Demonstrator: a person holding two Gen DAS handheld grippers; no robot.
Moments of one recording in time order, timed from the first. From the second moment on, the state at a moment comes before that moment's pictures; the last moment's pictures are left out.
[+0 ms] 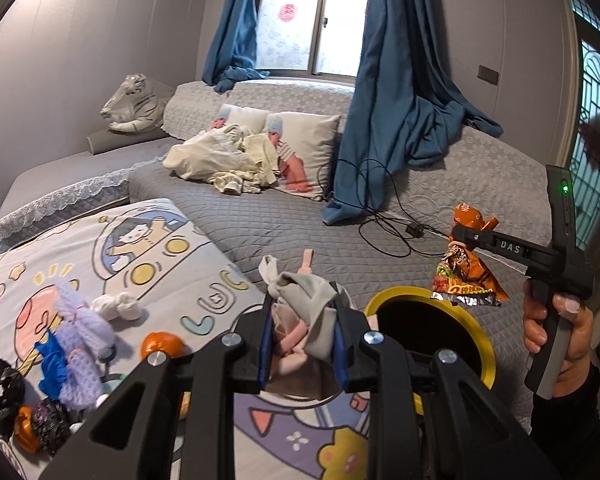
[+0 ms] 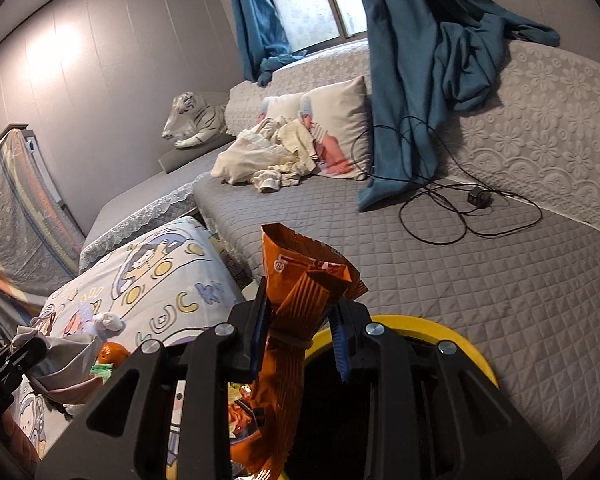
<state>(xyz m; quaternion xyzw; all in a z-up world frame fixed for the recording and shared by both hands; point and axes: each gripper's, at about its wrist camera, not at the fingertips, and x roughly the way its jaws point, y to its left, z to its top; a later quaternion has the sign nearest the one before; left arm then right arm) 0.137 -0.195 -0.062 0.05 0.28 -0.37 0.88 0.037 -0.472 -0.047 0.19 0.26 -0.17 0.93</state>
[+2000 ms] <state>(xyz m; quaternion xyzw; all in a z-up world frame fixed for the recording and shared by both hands) 0.130 -0.345 -0.129 0.11 0.35 -0.47 0.80 -0.003 -0.560 -0.108 0.24 0.29 -0.29 0.88</state>
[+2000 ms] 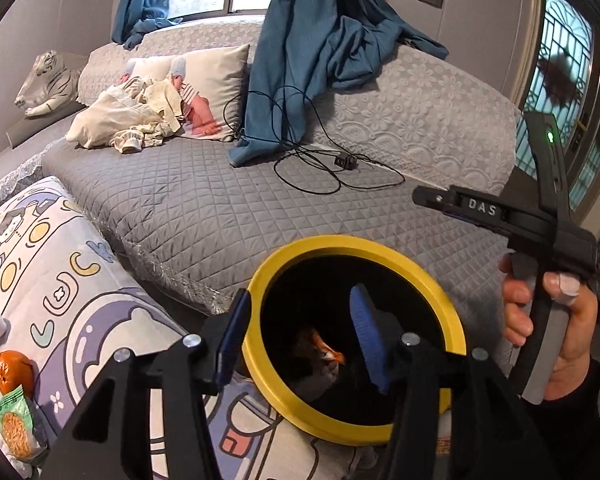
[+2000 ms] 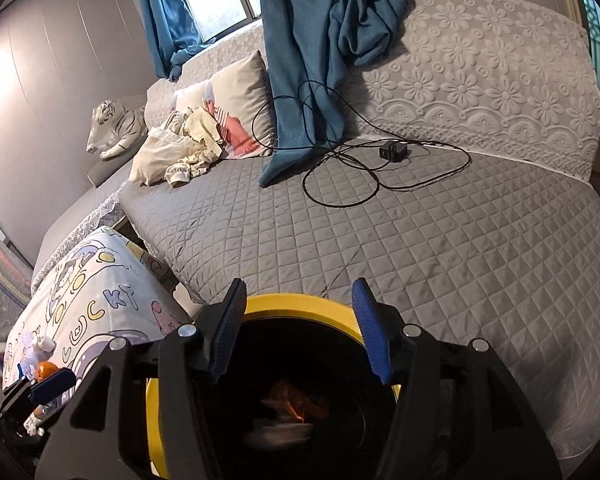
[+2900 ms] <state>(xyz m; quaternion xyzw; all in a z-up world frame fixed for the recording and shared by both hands) 0.183 -0.175 -0.064 0.03 0.29 -0.33 0.90 0.052 -0.448 -0.052 0.15 0.26 -0.20 0.93</state>
